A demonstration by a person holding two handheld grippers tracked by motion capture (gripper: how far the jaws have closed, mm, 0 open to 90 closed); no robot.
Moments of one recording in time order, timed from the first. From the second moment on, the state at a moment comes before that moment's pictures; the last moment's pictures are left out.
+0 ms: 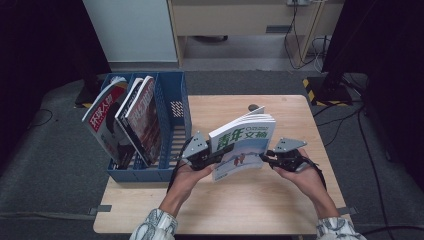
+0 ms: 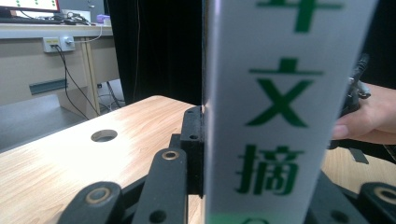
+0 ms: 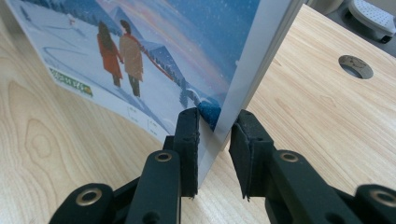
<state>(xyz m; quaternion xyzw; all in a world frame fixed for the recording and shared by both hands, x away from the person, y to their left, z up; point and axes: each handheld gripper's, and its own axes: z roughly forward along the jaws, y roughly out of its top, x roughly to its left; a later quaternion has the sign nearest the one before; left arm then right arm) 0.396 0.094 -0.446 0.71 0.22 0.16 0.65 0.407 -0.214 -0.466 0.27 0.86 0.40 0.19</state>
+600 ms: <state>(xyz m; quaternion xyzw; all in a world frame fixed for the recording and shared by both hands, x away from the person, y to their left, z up) 0.394 0.090 -0.446 0.71 0.22 0.16 0.65 0.403 -0.216 -0.466 0.26 0.86 0.40 0.18</state>
